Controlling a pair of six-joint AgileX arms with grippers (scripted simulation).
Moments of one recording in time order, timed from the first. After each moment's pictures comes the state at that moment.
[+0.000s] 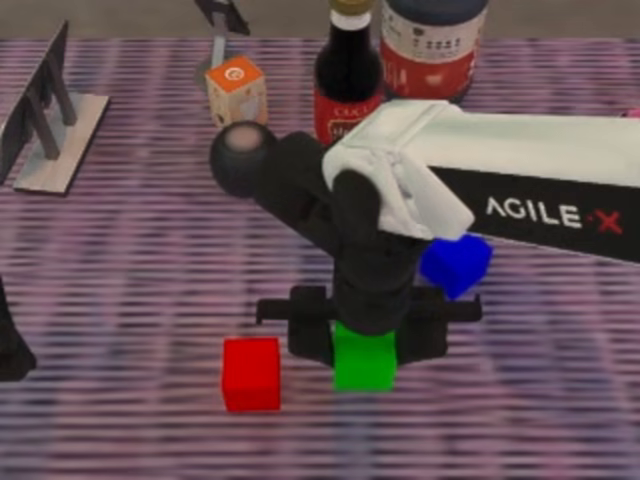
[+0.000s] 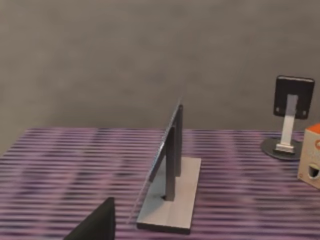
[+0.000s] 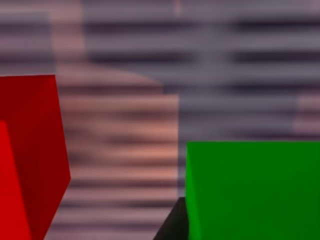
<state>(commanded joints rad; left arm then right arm) 0.02 0.00 0.00 0.00 0.00 0.00 0.85 2.06 1.53 -1.03 0.00 0.87</state>
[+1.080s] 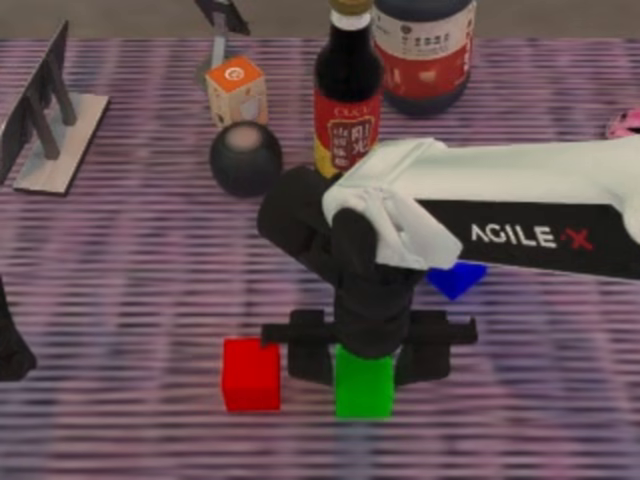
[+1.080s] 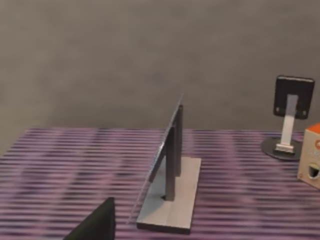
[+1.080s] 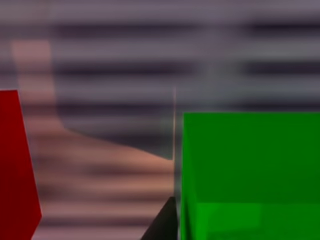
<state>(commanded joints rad) 0.02 0.00 0.00 0.00 0.00 0.00 0.85 2.09 1.46 -0.93 0.00 0.87</state>
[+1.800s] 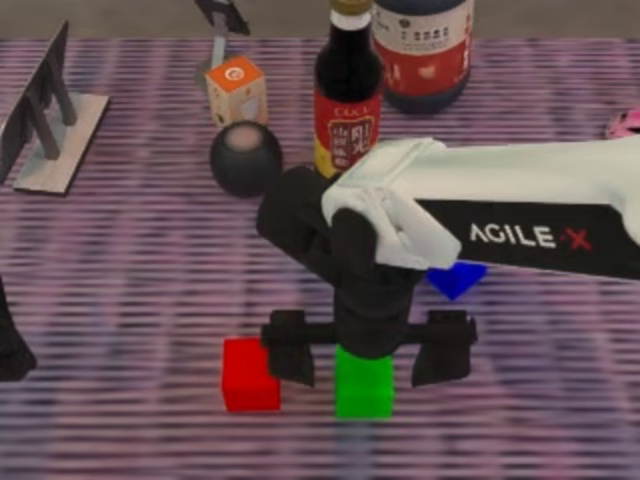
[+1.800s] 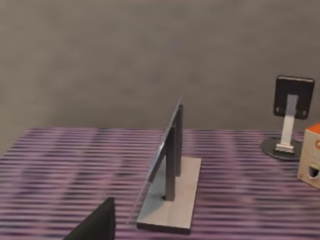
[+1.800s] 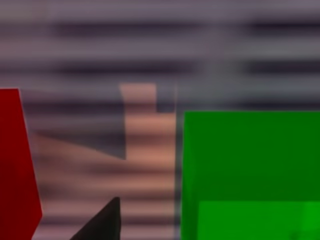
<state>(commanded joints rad) 0.02 0.00 0.00 0.00 0.00 0.00 0.85 2.09 1.46 -0.94 0.00 0.87</state>
